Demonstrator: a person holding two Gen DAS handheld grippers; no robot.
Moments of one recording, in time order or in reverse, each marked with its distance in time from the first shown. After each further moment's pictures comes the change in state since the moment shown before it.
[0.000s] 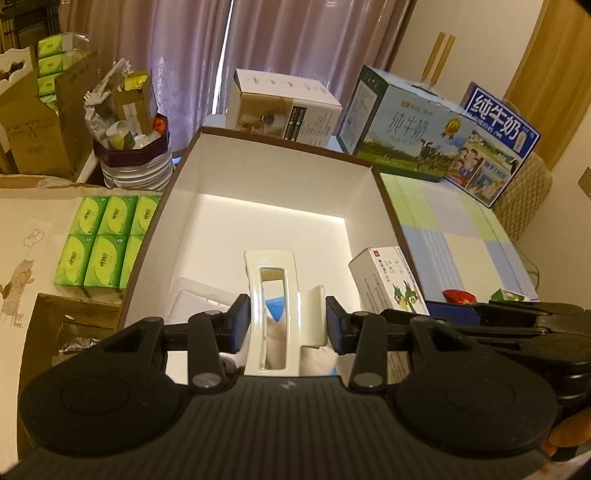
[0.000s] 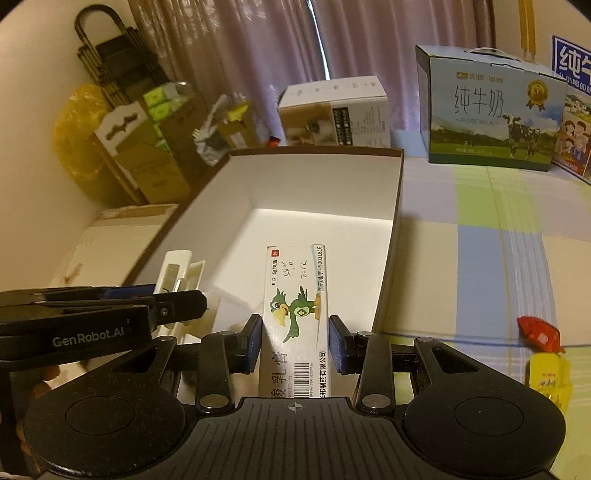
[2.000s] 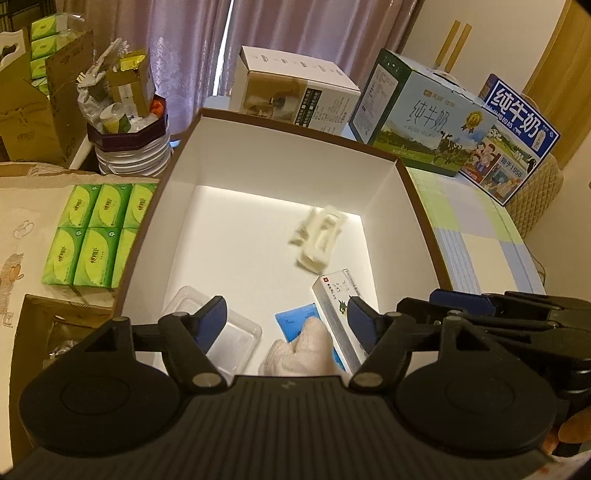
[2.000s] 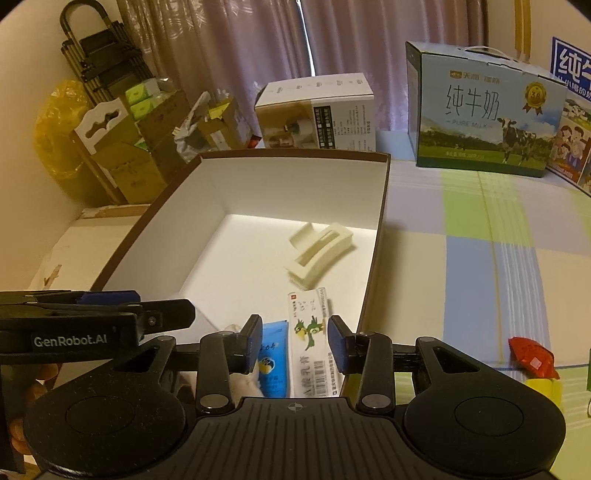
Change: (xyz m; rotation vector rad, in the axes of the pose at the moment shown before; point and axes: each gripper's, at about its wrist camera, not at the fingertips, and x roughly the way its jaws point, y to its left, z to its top) left arm 0.038 0.018 0.018 -0.021 0.054 -0.011; right arm 0.017 -0.011 0.012 -0.008 -0.001 -0.026
